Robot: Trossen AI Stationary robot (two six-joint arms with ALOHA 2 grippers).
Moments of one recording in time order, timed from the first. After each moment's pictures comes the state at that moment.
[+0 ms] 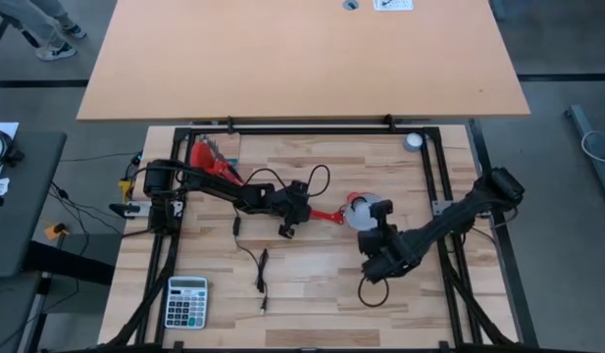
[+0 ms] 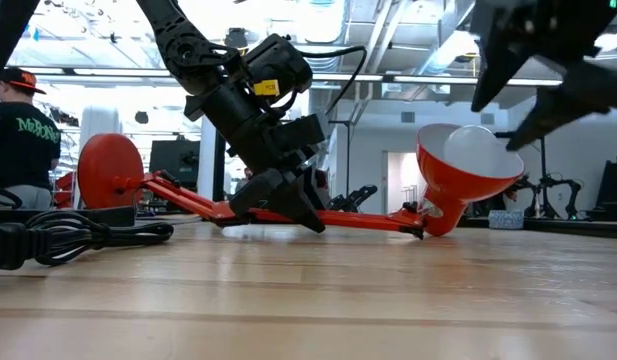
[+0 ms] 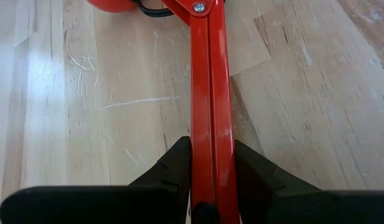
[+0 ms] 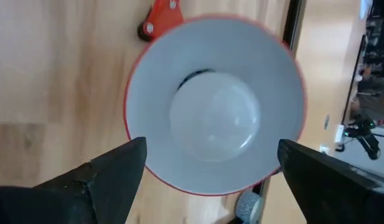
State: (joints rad) left arm 0.07 1.90 1.00 0.14 -0.11 0.54; right arm 0.52 1.62 1.12 -1.25 0.81 0.35
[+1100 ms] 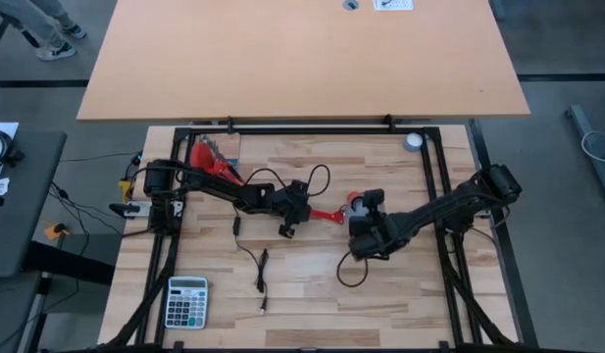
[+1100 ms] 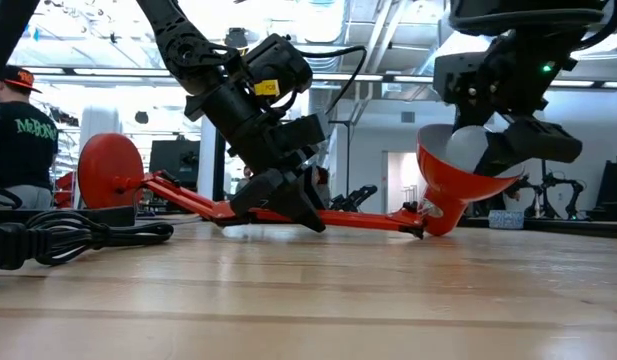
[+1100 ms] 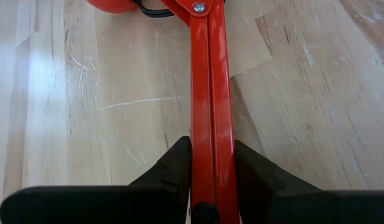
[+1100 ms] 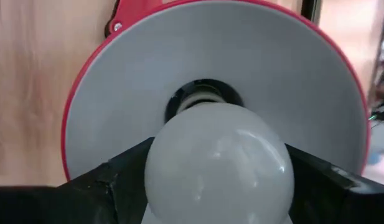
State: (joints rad) left arm 0.07 1.90 1.00 0.14 -0.11 0.54; right arm 0.34 1.62 0.99 -0.97 0.79 0.20
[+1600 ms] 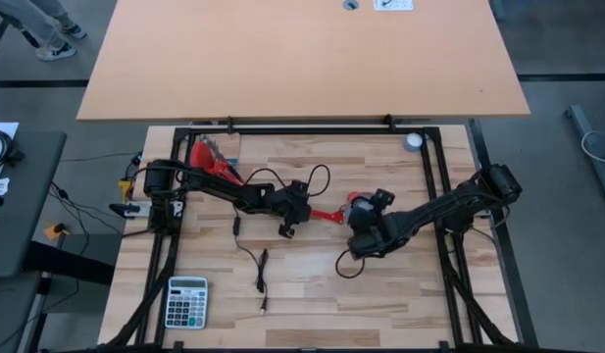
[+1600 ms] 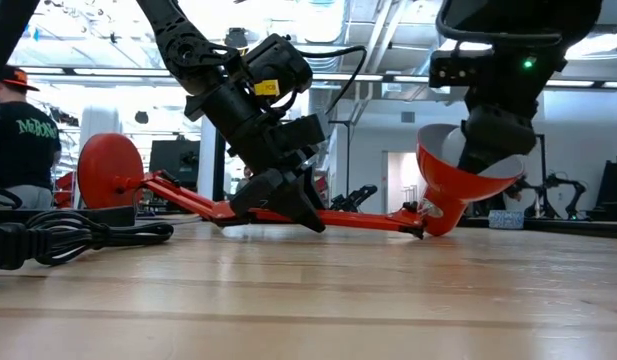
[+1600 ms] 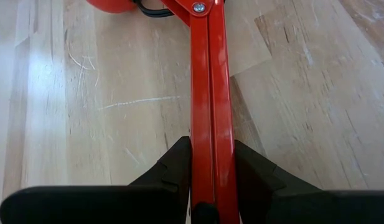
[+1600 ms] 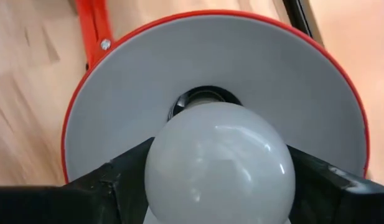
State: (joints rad) left arm 0.07 1.90 1.00 0.14 -0.11 0.55; right arm 0.33 1.62 0.99 -0.92 0.77 0.68
